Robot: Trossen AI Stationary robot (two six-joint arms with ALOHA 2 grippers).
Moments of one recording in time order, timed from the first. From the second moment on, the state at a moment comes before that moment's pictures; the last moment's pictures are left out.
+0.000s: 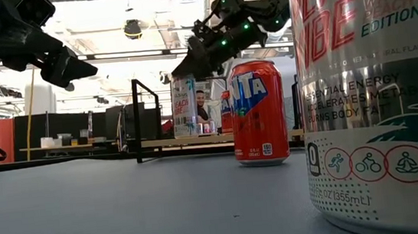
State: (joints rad) left arm -0.26 0.54 0.21 0.13 -0.17 -0.14; right arm -0.44 1.92 1.43 0.15 -0.16 -0.12
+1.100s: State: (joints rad) left arm -0.26 0.54 0.21 0.13 -0.16 -0.16; right arm -0.48 1.93 1.49 0.11 -0.21 -0.15
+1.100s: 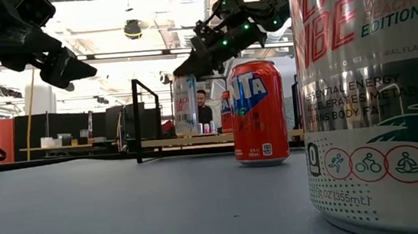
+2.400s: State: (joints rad) left arm -0.26 0.54 0.21 0.15 -0.16 -0.14; right arm -0.61 2.02 1.64 0.08 -0.31 -0.17
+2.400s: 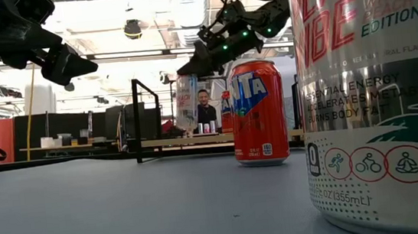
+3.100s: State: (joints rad) left arm -0.26 0.54 0.21 0.15 -0.16 -0.14; right arm -0.59 2.02 1.64 0.06 -0.19 -0.18
